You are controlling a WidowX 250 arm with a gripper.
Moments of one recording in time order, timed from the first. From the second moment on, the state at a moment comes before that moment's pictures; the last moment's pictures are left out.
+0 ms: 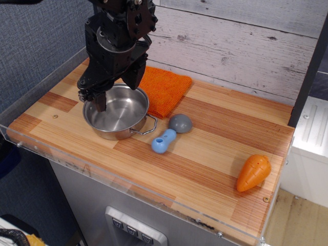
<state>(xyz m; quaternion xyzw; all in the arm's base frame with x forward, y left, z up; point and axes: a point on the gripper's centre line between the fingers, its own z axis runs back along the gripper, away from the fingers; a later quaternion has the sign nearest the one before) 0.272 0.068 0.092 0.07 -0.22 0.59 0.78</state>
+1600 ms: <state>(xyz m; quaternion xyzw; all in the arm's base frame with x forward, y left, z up) 0.265 0.109 0.028 0.04 -0.15 0.63 0.76</state>
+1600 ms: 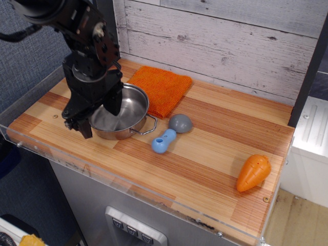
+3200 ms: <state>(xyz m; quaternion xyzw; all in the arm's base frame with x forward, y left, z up) 0.263 0.103 0.062 0.05 -0.19 0.62 0.76</state>
